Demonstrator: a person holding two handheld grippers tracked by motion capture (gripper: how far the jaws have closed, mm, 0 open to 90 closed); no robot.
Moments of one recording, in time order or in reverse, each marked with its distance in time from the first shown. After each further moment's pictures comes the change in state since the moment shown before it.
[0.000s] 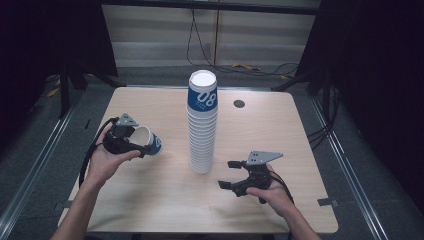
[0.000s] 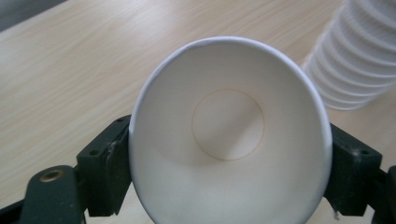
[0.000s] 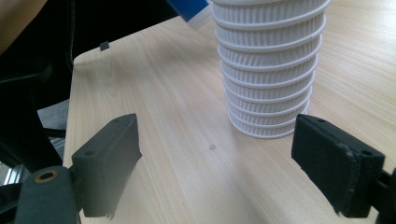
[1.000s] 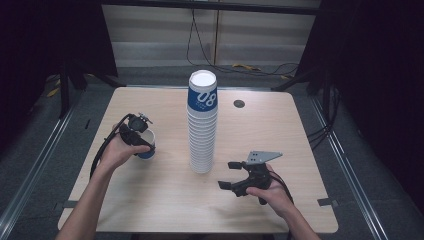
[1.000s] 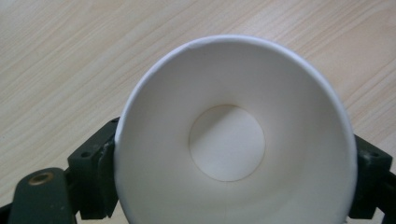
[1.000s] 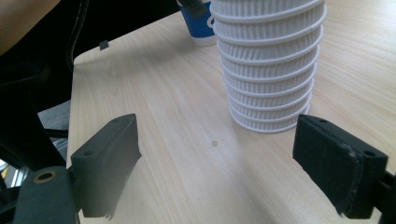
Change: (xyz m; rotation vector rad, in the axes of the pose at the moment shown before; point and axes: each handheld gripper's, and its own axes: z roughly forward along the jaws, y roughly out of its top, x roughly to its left) left arm 0.014 0.013 0.059 0.323 0.052 0.003; right arm 0.000 -0.001 0.001 0.021 0.006 0.035
